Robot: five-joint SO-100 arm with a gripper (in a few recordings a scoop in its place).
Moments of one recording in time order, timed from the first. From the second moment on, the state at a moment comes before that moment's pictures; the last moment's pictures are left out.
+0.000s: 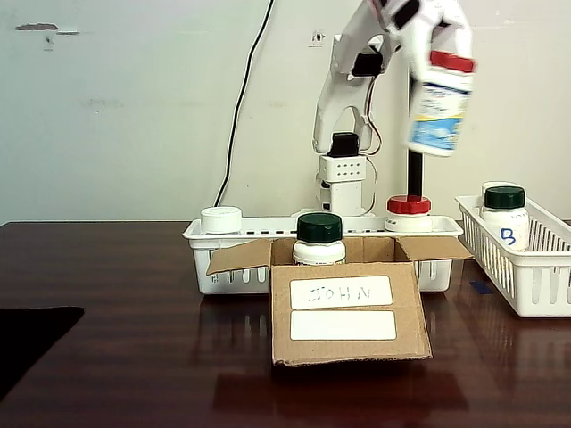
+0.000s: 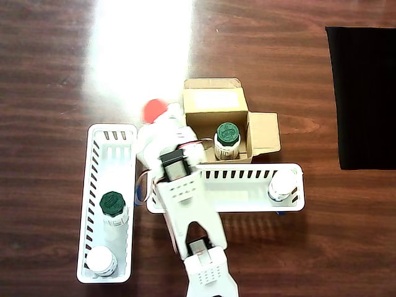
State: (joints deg) arm -11.1 71.8 16.1 90.8 69.7
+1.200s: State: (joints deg) arm -4.7 38.8 -12.1 91.0 69.4
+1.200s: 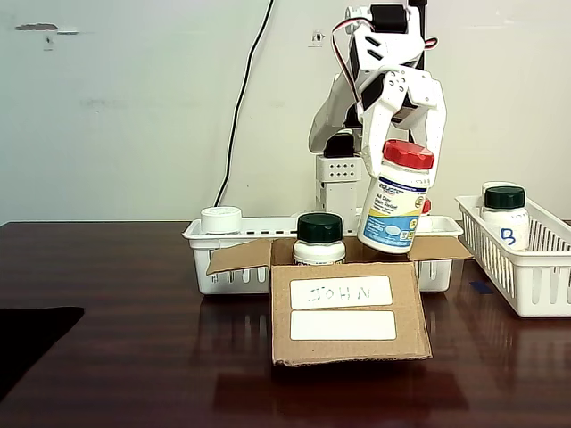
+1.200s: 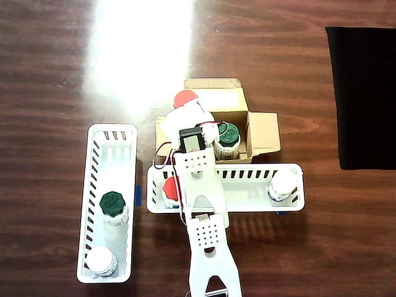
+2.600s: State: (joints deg) arm -1.6 28.5 -17.3 91.1 71.8
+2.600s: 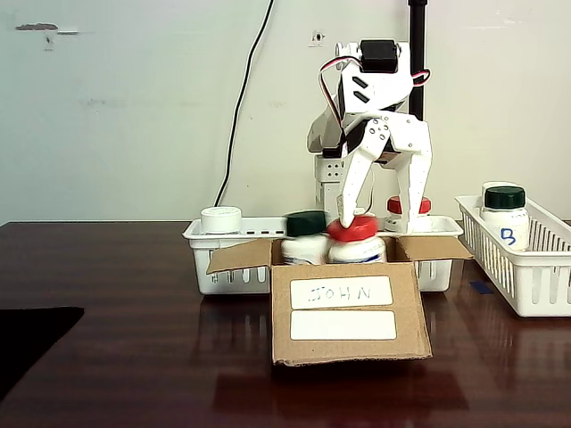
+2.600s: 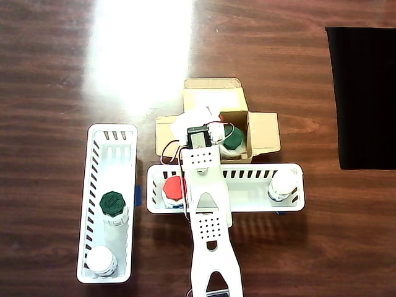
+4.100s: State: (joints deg) arm 5.7 154.9 128.9 68.6 93.2
